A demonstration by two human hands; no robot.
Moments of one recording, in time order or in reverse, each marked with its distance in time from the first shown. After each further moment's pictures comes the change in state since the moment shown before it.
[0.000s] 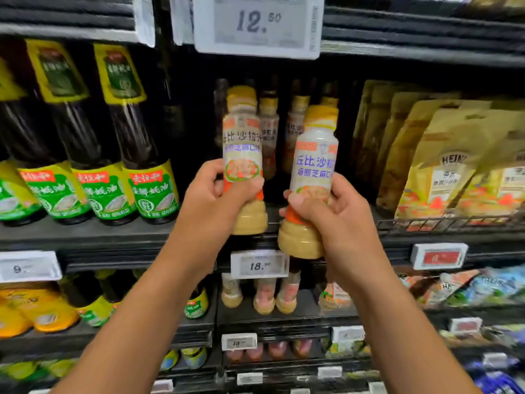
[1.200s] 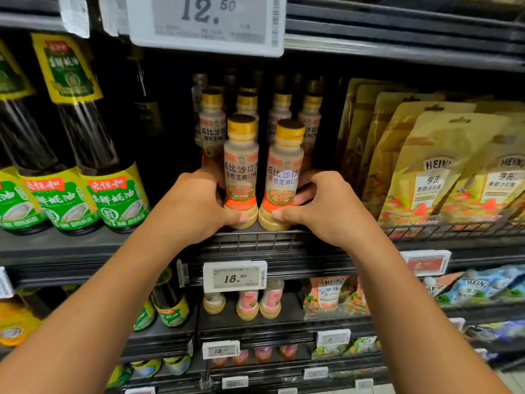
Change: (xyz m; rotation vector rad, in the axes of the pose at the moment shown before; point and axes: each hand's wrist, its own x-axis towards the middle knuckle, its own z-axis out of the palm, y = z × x) left_hand 0.055 -0.004 -0.001 1.041 -0.155 -0.011; right_hand 0.064 -0.004 -0.041 -0.885 -0.055 0.111
